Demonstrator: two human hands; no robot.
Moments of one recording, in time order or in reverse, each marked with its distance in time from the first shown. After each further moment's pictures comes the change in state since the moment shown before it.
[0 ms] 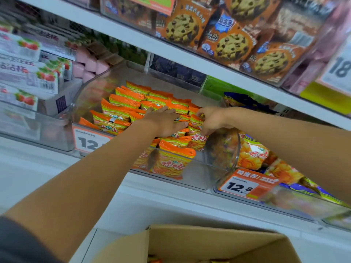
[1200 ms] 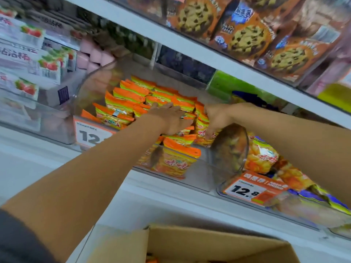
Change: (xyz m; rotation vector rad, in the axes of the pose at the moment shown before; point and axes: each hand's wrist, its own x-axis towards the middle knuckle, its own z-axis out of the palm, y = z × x) left_hand 0.004 0.000 0.000 0.072 -0.029 -0.028; right_hand 0.032 0.006 -0.009 -0.521 0.012 -0.147
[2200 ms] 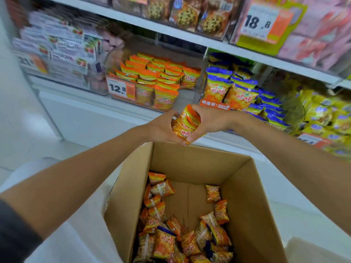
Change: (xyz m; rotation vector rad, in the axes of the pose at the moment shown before) left_hand -0.233 0.118 0.045 -0.911 -0.093 0.027; right_hand -0.267 -0.024 0.086 0.760 -0.104 -0.412
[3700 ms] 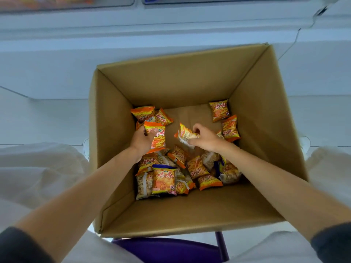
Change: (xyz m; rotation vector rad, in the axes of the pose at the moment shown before) left_hand -0.025 -0.195 0.202 -0.121 0.203 -0.733; right_hand -0.002 0.249 0.312 0.602 0.010 0.424
